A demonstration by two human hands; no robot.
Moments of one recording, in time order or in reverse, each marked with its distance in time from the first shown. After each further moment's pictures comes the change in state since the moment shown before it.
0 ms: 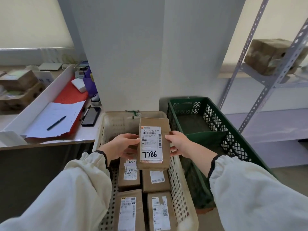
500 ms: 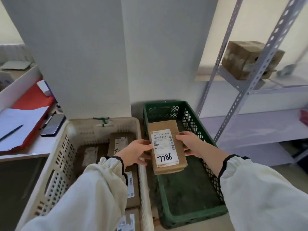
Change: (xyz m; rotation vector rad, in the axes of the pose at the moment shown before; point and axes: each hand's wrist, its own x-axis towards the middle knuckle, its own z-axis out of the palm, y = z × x) left_hand 0.094 0.065 0.175 -0.063 -0.112 -0.058; right_hand 0.044 0.009 -0.192 -0.054 0.173 0.043
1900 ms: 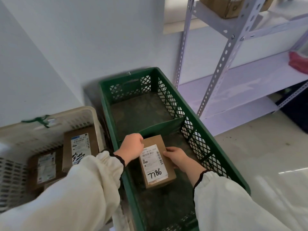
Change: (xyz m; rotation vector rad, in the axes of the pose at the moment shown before) left_hand 0.179 -0.032 0.090 0.994 0.160 0.188; right_hand 0.148 0.175 -0.011 0.125 -0.018 0.302
